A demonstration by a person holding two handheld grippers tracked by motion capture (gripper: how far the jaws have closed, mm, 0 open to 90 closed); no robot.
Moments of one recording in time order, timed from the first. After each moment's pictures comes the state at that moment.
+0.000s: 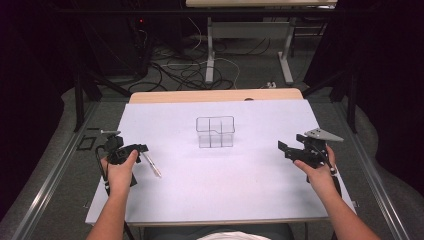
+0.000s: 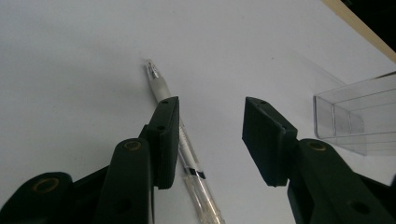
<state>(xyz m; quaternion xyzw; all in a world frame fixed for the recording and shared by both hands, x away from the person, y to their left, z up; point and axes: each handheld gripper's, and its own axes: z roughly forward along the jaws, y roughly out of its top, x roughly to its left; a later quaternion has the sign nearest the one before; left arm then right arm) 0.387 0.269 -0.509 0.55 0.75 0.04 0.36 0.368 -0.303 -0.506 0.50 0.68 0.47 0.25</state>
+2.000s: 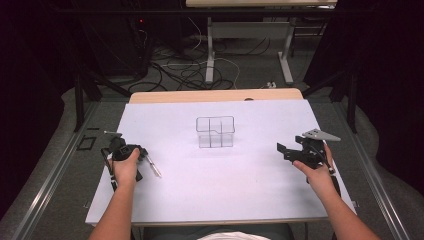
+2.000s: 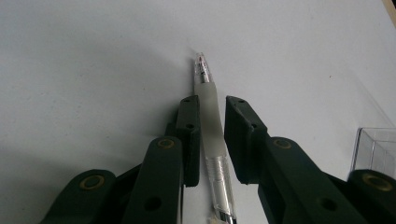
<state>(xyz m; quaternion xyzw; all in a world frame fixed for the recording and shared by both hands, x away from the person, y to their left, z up) 0.418 0.279 -0.547 0.48 0.82 -0.02 0.32 0.370 -0.302 -0.512 0.50 0.70 0.46 0.24</state>
